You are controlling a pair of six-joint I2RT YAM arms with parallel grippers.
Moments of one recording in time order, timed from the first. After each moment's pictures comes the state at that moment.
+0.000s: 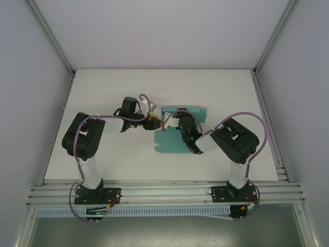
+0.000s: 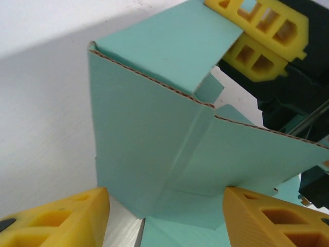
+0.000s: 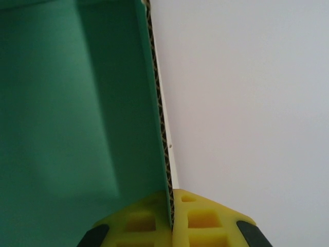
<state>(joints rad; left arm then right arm) -0.40 1.89 0.91 0.27 0.81 -0.05 0.76 1.86 0.65 0.99 0.56 -1.28</state>
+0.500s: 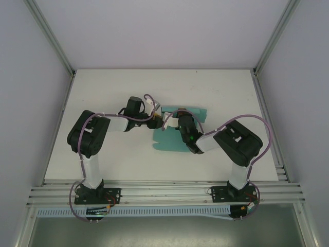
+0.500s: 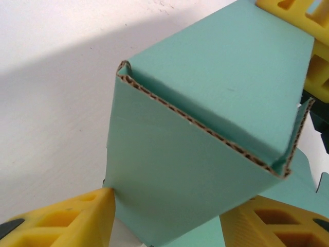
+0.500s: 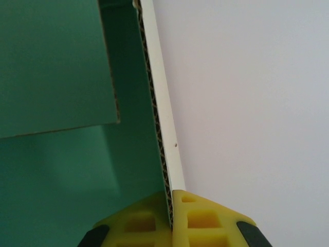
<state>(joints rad) -0.44 1.94 0.96 0.31 0.68 -0.06 0.77 1.82 0.65 0.90 0.57 -1.23</state>
